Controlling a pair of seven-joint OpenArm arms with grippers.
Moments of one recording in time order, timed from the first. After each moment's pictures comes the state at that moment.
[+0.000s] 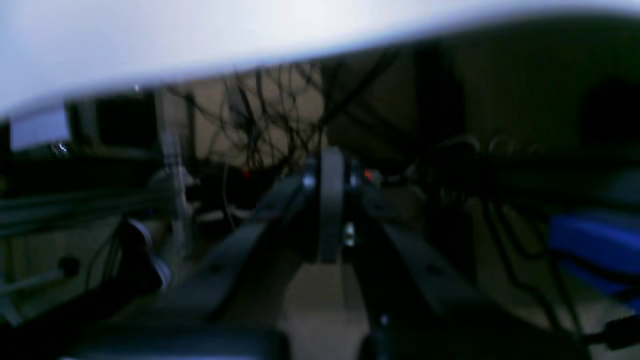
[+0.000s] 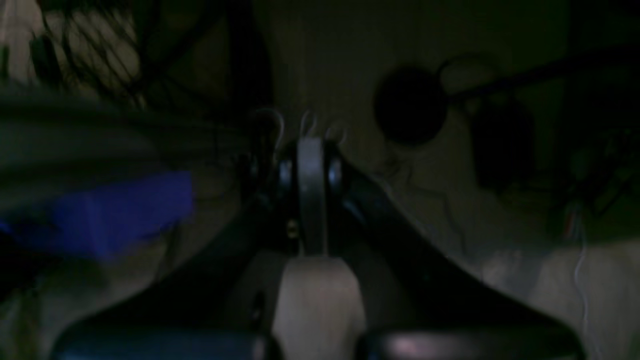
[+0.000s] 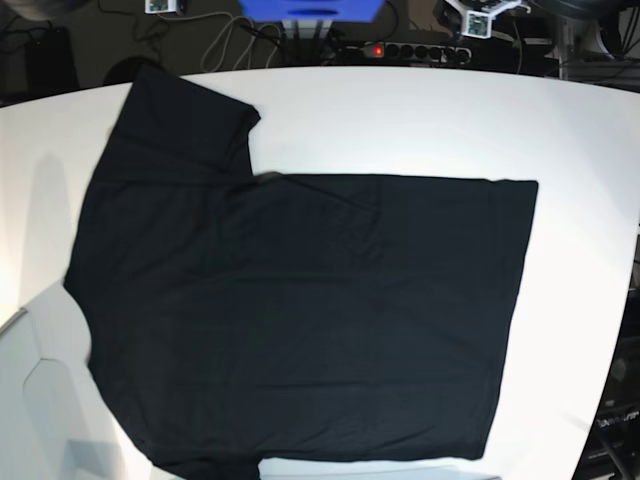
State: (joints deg) left arm 65.5 -10.6 -7.0 106.8 -2.4 0.5 2.6; right arm -71.3 0.1 1.8 112.1 0.0 -1.0 -4.5
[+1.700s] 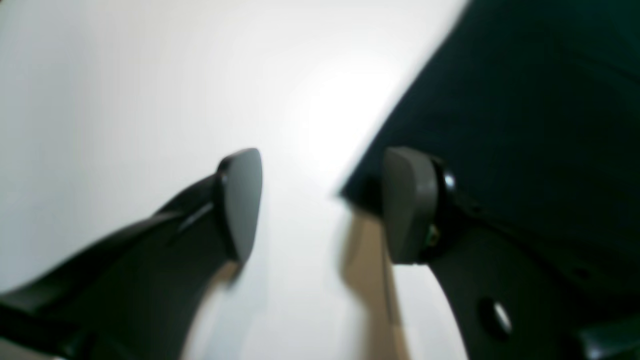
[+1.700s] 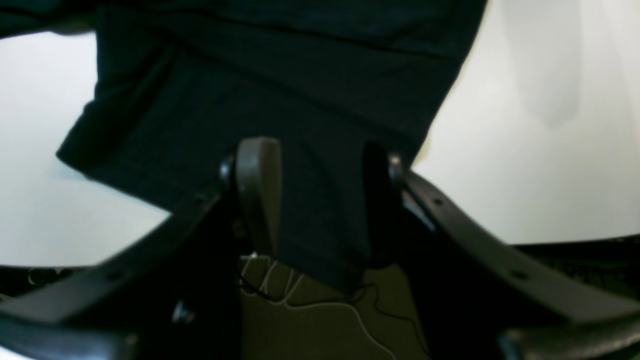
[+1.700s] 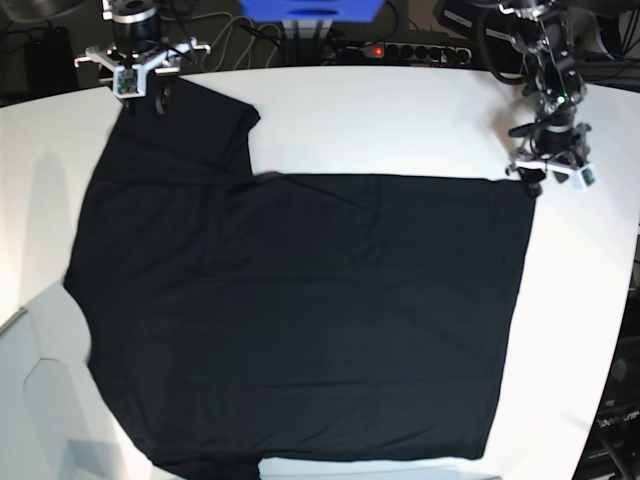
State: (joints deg) left arm 20.0 -14.0 -28.2 85.0 -27.8 -6.1 20.8; right arm -55.3 4.4 5.9 117.3 -0.2 -0.8 -9.1
